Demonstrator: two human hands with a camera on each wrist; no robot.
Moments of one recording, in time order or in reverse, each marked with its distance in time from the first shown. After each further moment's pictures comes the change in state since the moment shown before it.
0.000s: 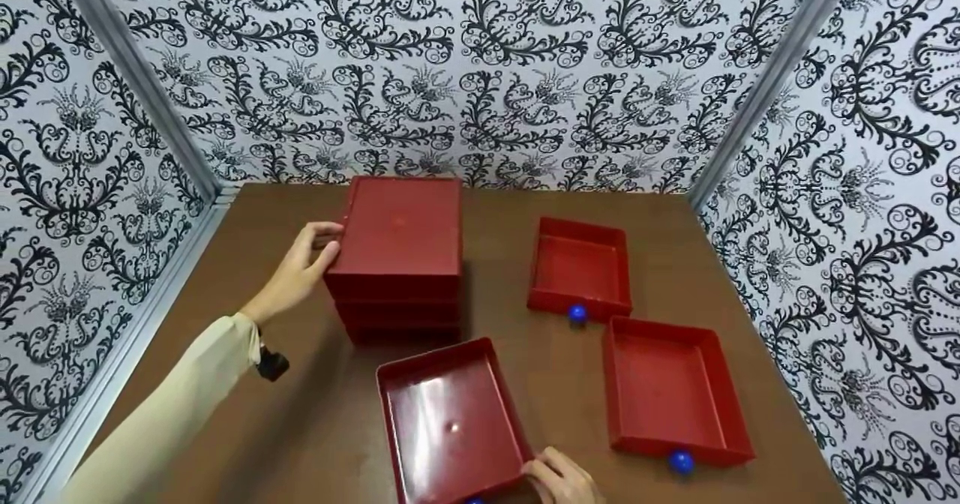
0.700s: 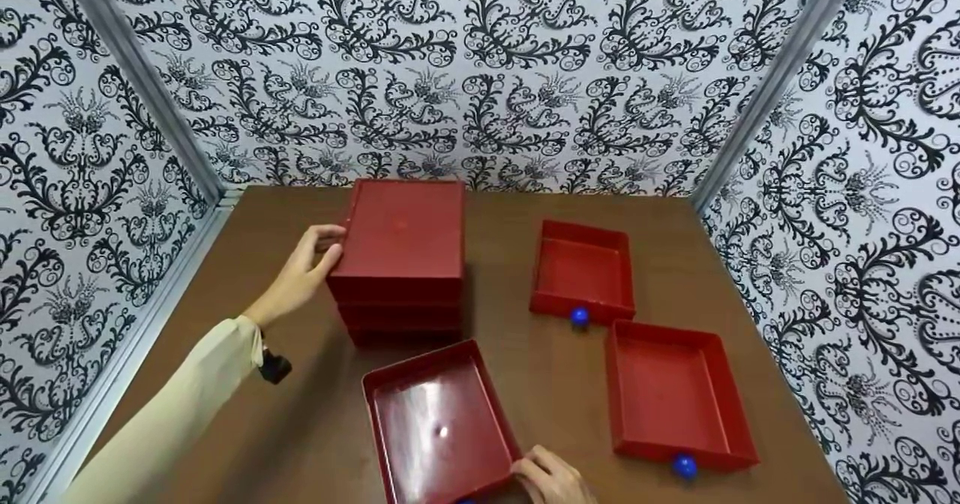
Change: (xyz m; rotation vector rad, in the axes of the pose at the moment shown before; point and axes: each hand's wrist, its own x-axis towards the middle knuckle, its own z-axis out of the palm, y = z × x) left_hand -0.001 0.002 0.000 -0.014 -0.010 -0.007; right_hand 0.008 0.009 0.021 0.059 0.044 -0.124
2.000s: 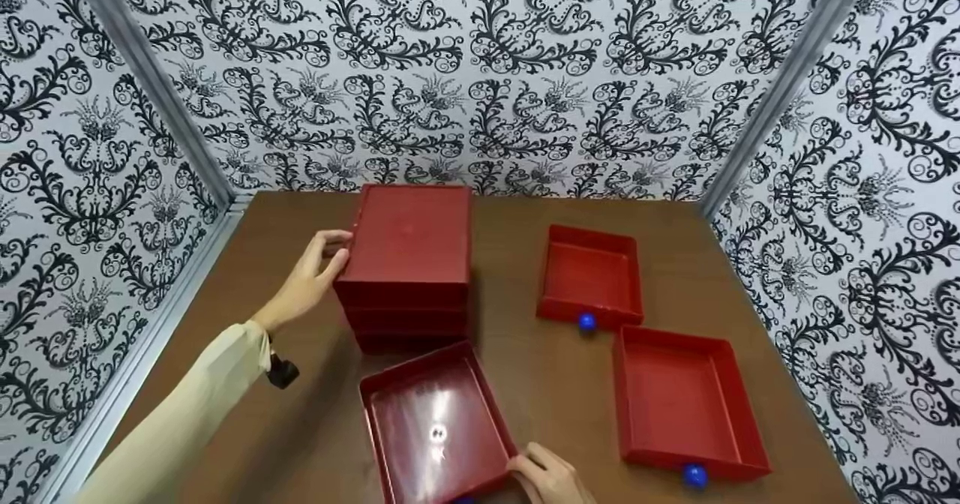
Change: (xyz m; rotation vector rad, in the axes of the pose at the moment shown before) left_hand 0.000 -0.002 0.002 0.003 0.004 -0.014; right_hand 0.006 0.006 0.014 0.091 -0.011 0.024
